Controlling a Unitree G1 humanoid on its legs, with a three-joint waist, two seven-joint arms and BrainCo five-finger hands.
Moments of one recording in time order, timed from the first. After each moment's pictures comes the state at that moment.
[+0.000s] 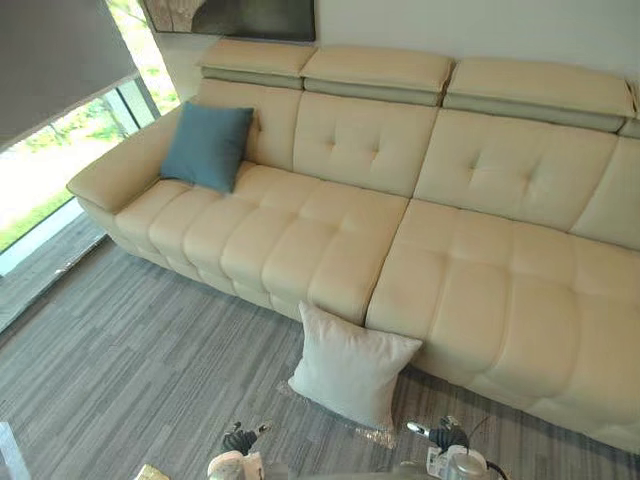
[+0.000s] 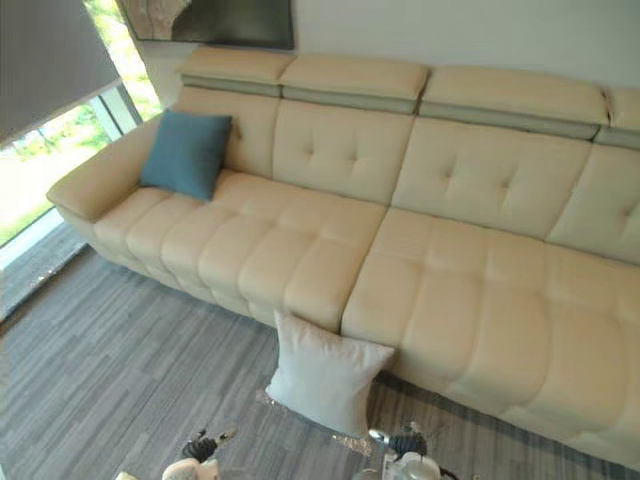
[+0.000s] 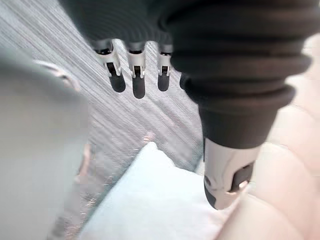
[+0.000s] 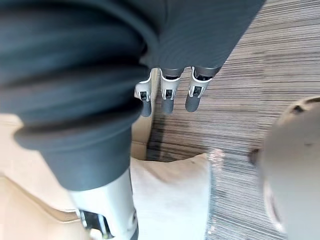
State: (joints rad) left arm 0.09 -0.02 0.25 0.94 -0.02 -0.04 0.12; right arm 0.10 -0.04 -0.17 0.88 0.05 0.01 -0.14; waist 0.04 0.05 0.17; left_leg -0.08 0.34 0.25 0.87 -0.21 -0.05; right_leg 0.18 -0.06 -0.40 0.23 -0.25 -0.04
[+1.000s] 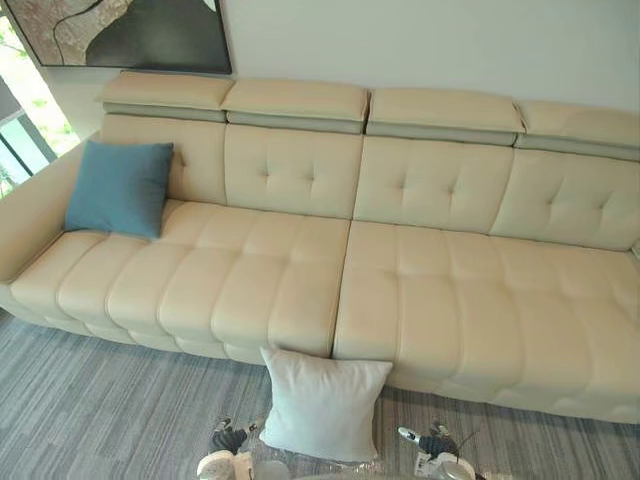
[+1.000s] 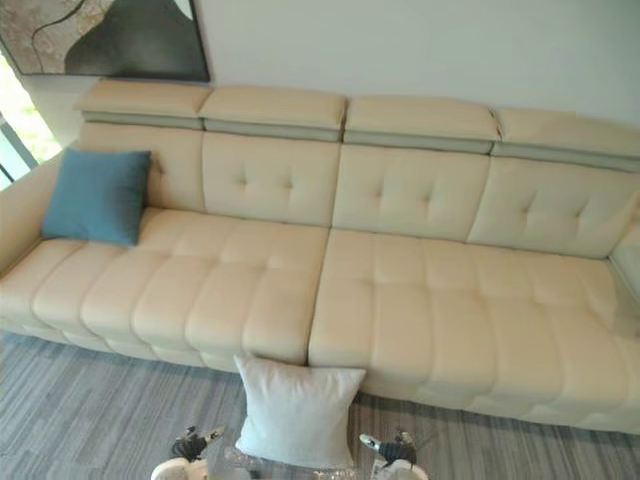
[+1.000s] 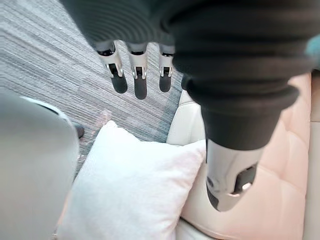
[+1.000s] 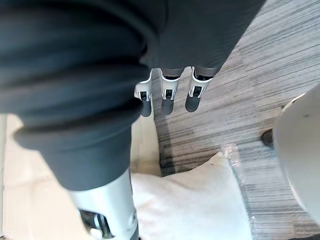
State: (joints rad) left arm 0.05 0.02 0.21 0.95 -0.04 -0.05 0.13; right arm 0.07 0.02 -0.22 0.89 0.09 0.00 -0.18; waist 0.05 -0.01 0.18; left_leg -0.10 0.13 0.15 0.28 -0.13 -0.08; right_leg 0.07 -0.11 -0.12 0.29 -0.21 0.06
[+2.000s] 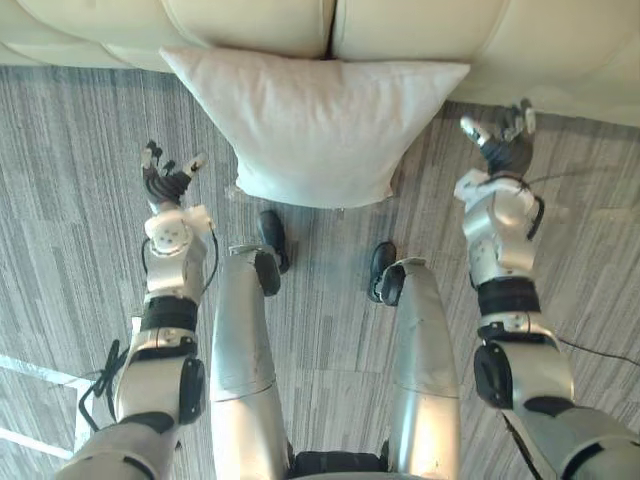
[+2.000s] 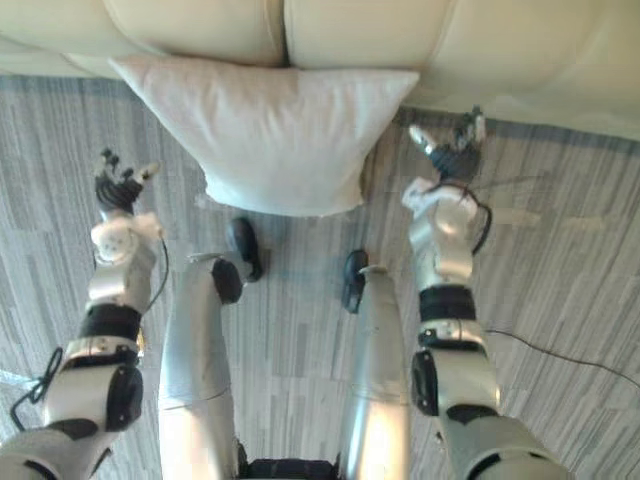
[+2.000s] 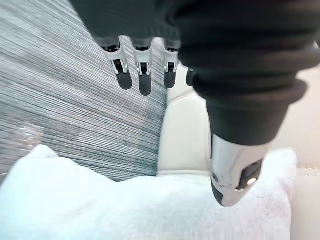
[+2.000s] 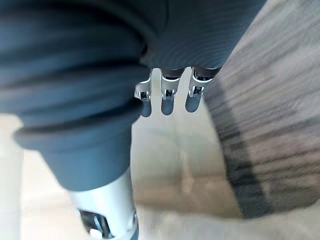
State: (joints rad) left arm -0.81 0.35 0.16 0.64 -0.28 -0.08 0.33; right arm -0.94 -0.27 -0.19 0.53 0.36 -0.05 -0.35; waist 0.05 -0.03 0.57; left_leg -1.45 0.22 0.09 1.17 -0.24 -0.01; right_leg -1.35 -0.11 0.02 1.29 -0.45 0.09
